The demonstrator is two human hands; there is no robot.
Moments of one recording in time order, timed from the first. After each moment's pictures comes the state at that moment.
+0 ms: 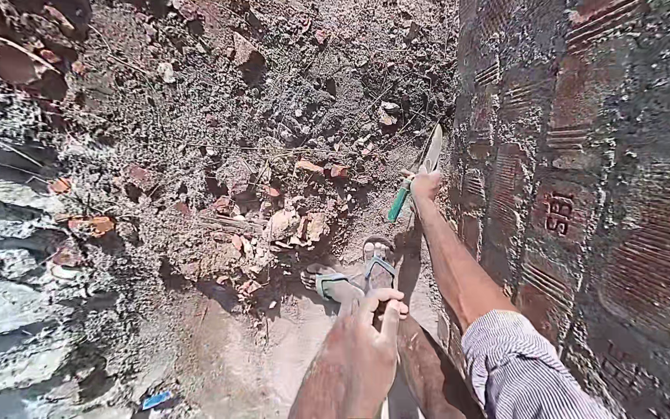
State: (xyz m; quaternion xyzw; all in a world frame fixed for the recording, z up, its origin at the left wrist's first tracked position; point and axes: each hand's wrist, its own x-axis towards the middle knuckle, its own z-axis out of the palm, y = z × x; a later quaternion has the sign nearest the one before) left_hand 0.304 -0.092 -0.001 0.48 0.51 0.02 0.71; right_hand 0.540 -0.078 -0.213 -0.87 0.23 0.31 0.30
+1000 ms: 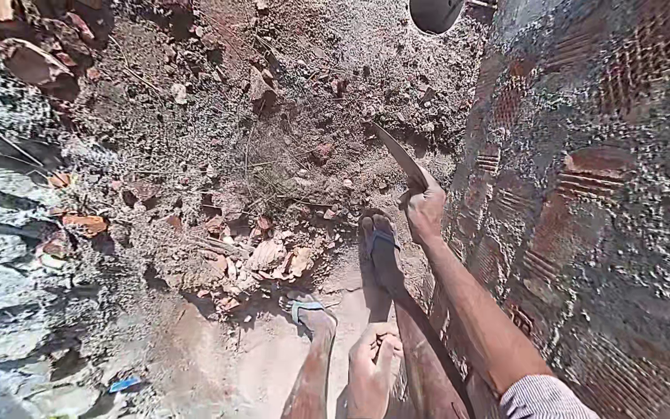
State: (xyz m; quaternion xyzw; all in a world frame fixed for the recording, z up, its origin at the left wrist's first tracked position) left_hand 0.399 -0.098 -0.017 0.41 0.59 0.02 0.69; right_hand 0.632 -0.006 -0.164 -0.84 -0.08 0.34 0.41
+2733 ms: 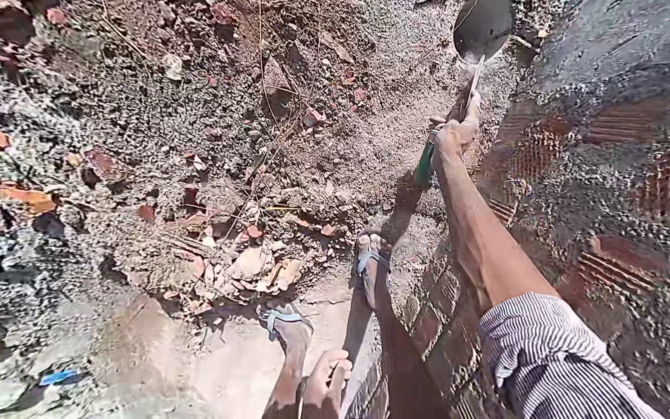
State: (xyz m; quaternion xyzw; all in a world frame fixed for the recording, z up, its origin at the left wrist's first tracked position) left_hand 0.372 -0.043 -0.018 0.30 0.68 -0.18 0.64; right_hand 0.746 0.177 -0.216 -0.89 -0.03 0.26 0.37
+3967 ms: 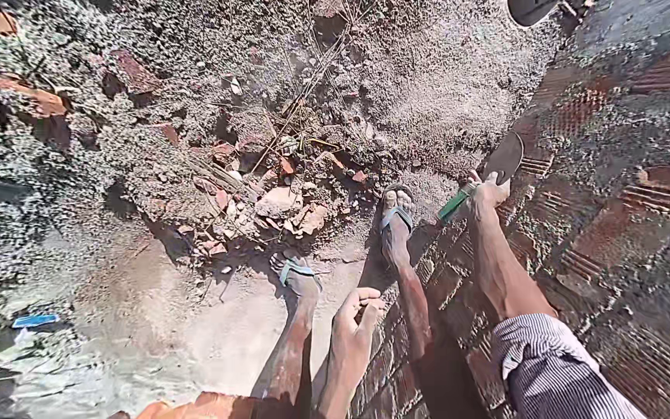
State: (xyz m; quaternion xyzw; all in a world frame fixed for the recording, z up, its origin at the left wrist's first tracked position) left_hand 0.327 -0.074 -0.032 0.28 0.65 0.01 0.70; right_hand 0.686 -0.050 -0.252 -0.88 0.15 0.17 0.43
